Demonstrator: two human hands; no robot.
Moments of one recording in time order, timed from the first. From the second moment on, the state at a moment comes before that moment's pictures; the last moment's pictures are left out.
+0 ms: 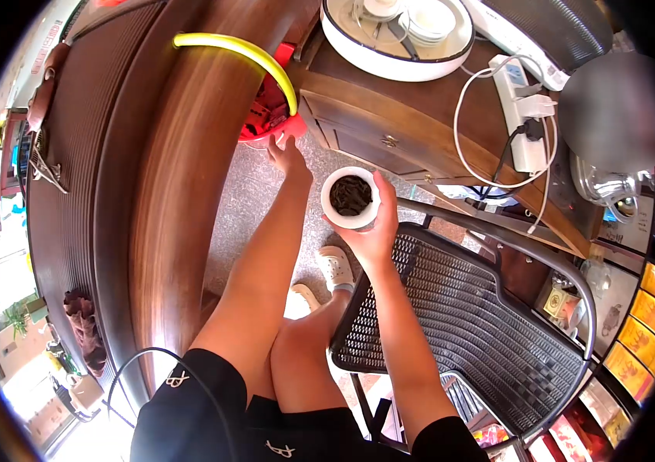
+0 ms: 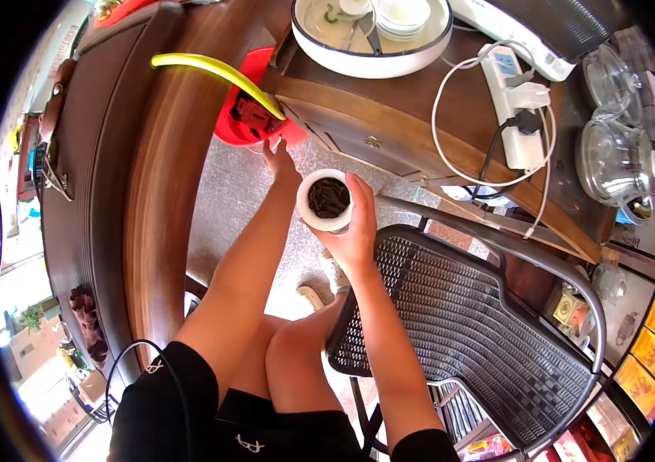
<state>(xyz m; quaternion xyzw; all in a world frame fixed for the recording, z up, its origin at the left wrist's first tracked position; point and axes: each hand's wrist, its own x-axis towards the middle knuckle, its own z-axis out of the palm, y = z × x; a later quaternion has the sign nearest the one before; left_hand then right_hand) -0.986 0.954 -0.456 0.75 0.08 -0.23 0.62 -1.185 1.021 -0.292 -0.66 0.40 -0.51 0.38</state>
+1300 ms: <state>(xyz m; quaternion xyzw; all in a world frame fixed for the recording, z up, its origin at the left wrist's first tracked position) -1.135 1.214 -0.463 0.23 0.32 -0.60 0.70 -1.133 1.100 -0.336 -0.59 0.48 -0.32 0.57</state>
